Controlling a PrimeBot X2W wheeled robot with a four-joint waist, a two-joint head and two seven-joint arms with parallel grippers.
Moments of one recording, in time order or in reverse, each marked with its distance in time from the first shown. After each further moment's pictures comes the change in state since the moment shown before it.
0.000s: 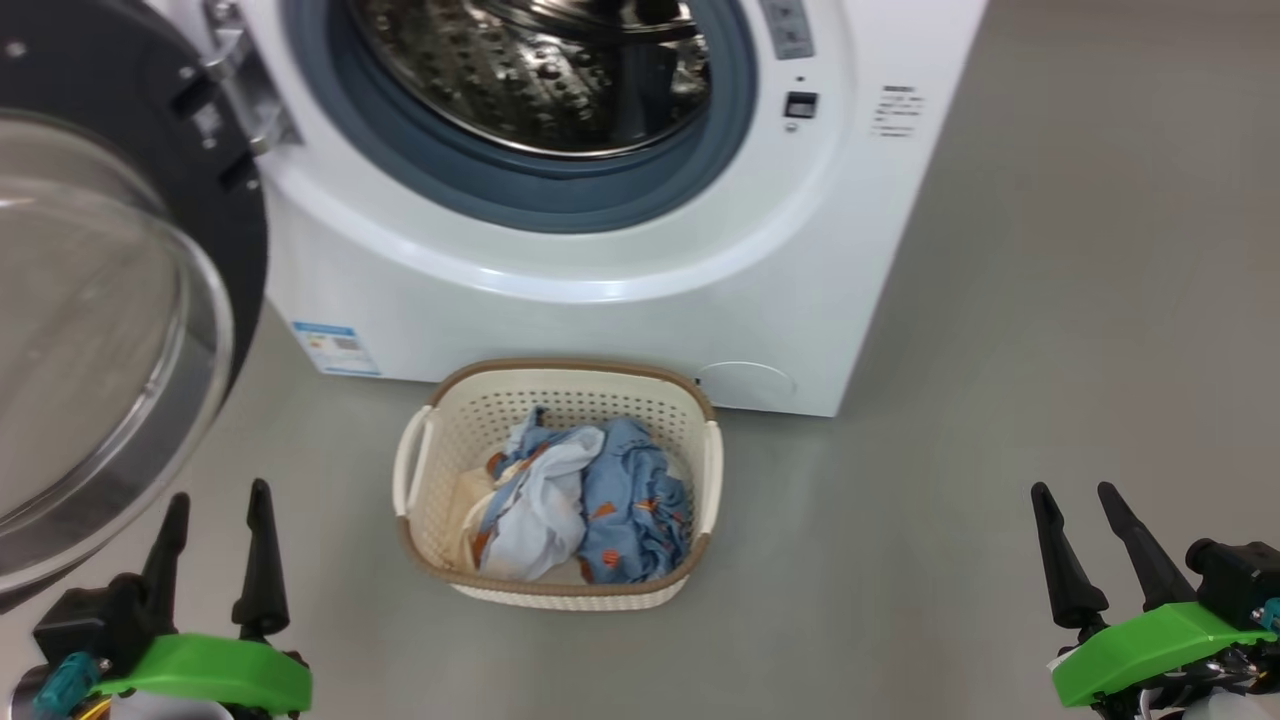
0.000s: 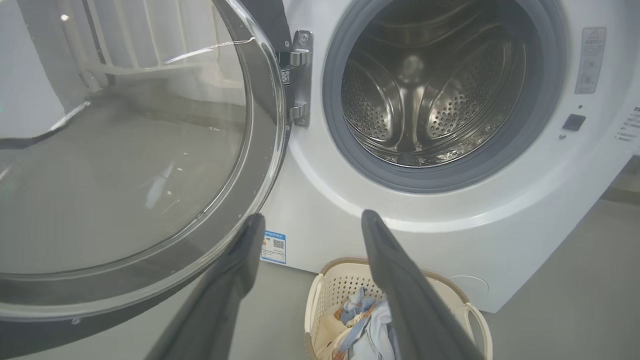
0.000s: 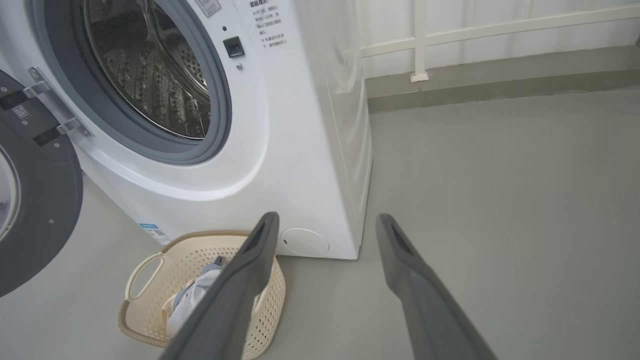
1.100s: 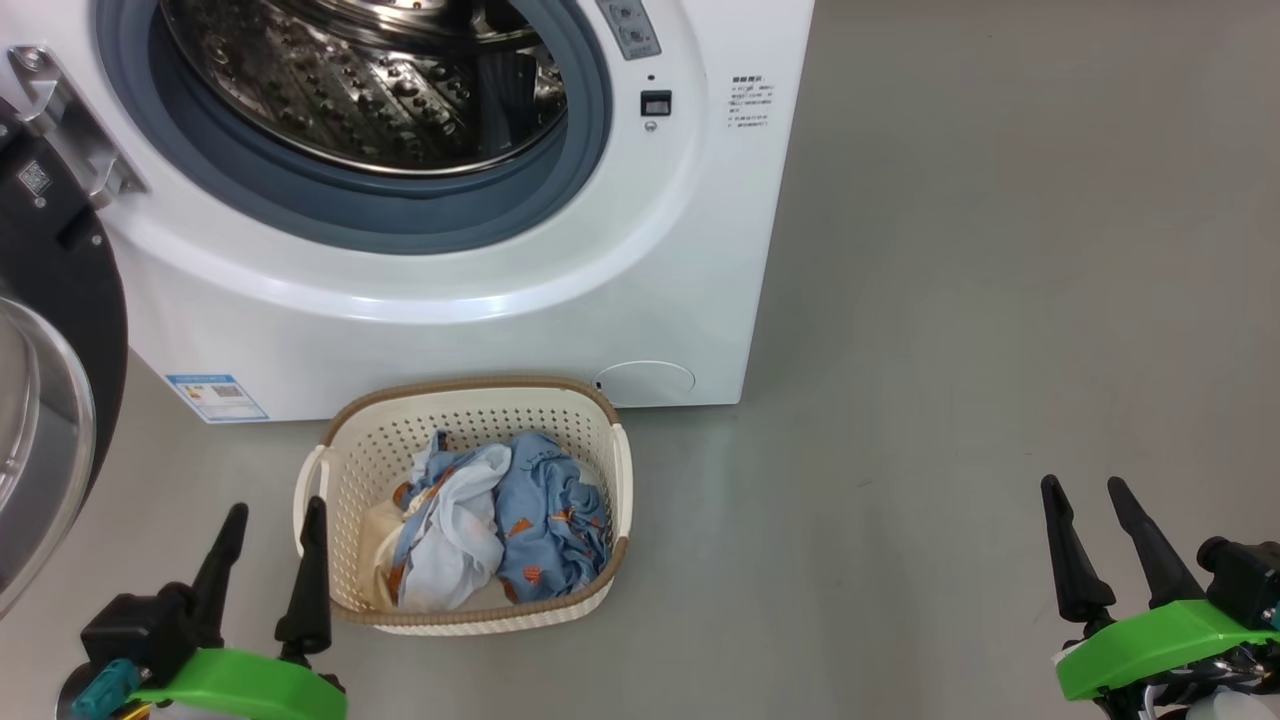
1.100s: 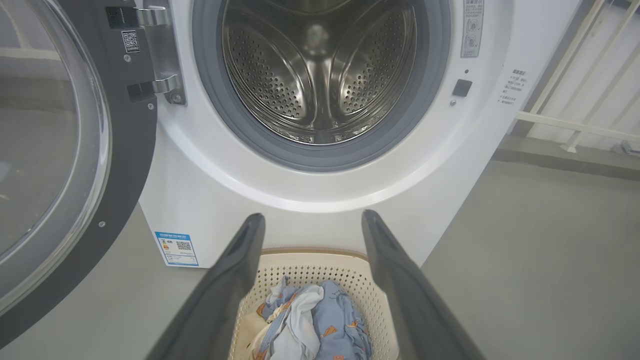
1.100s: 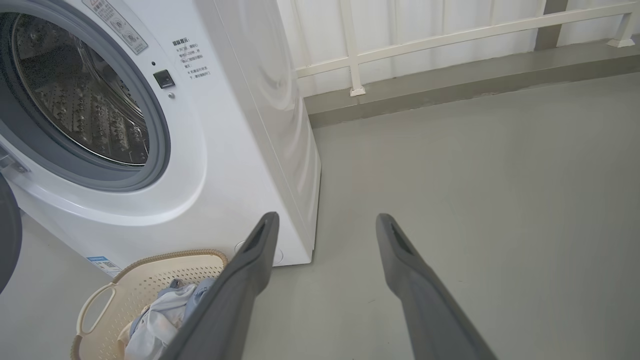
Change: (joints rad) left arm 0.031 0.068 -0.159 -0.027 -0.109 0.000 0.000; right arm 0.001 0.020 -0.034 -0.015 0.000 0.000 0.000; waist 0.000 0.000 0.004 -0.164
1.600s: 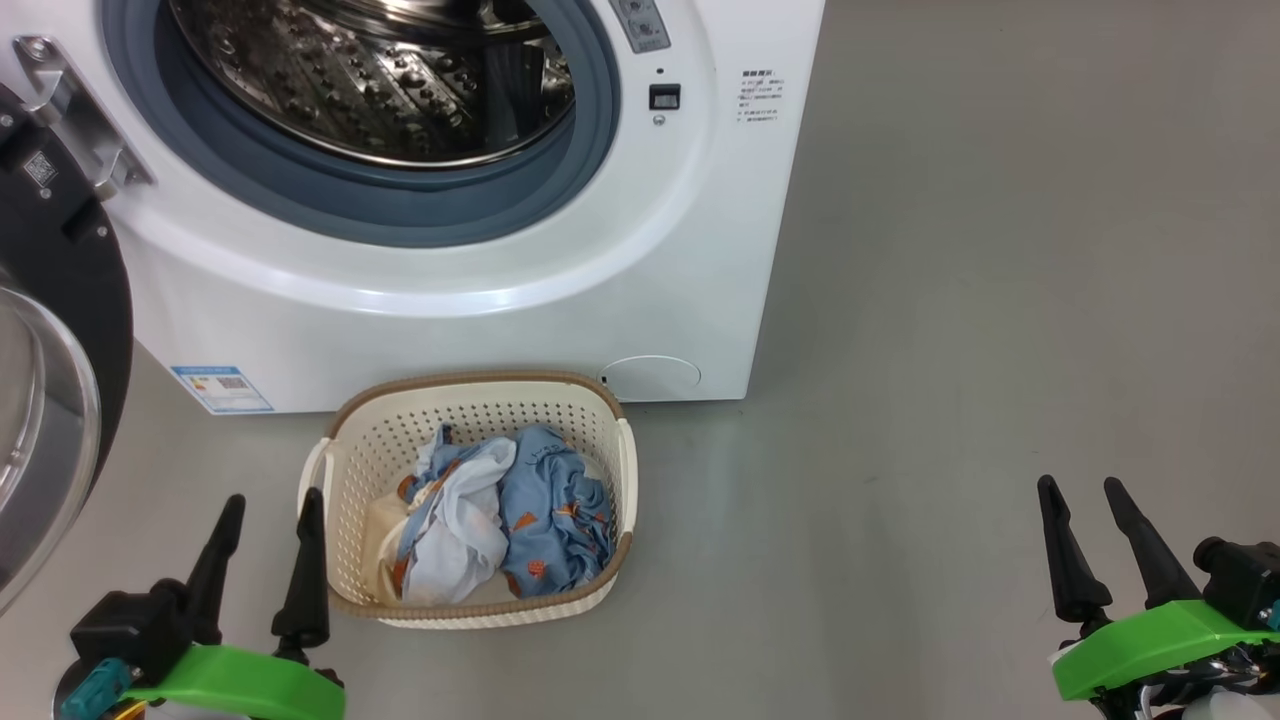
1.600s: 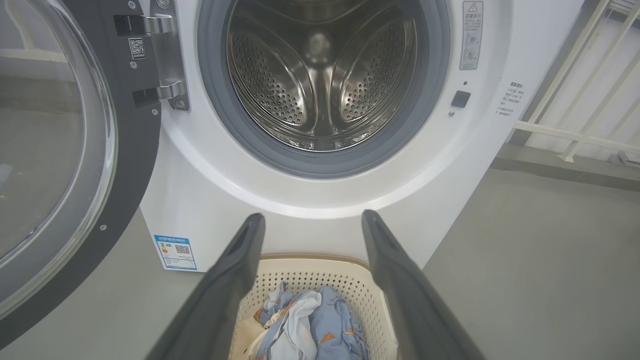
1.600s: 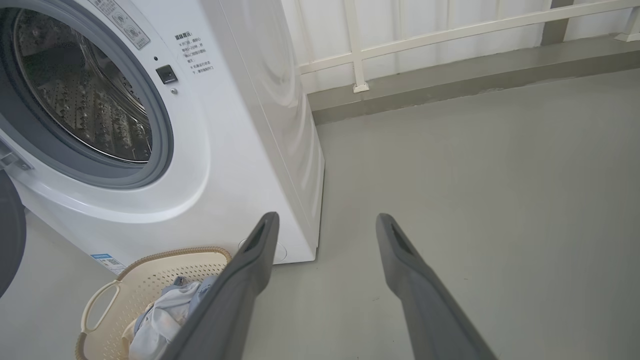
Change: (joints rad) left arm 0.005 0.007 -0.005 -0.037 -0.024 0.000 0.000; right arm 0.000 0.007 0.000 -0.001 0.000 0.000 0.000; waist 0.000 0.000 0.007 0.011
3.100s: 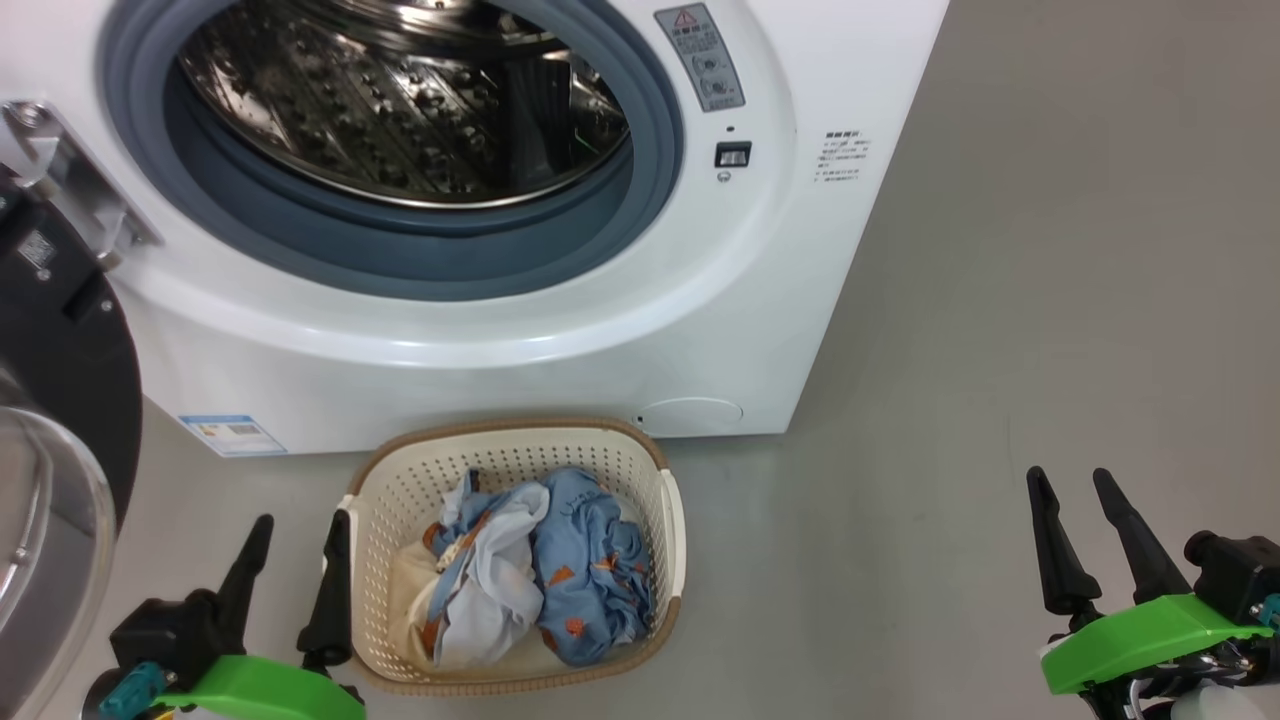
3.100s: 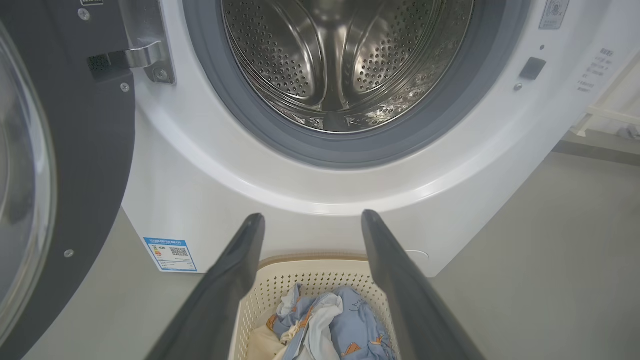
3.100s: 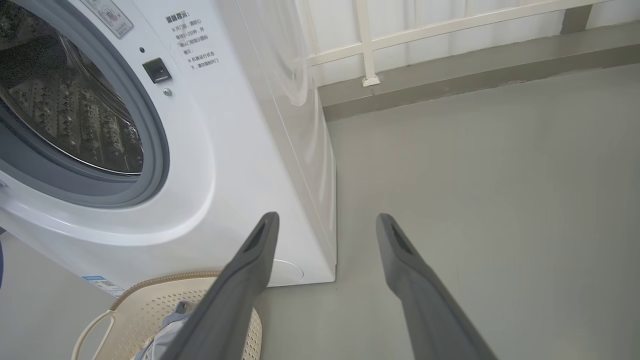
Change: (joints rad) left arm -0.001 0.006 -0.046 0.041 0.001 0.000 0.000; right arm -0.004 0.015 0.006 -0.019 0.000 0.000 0.000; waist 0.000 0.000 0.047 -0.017
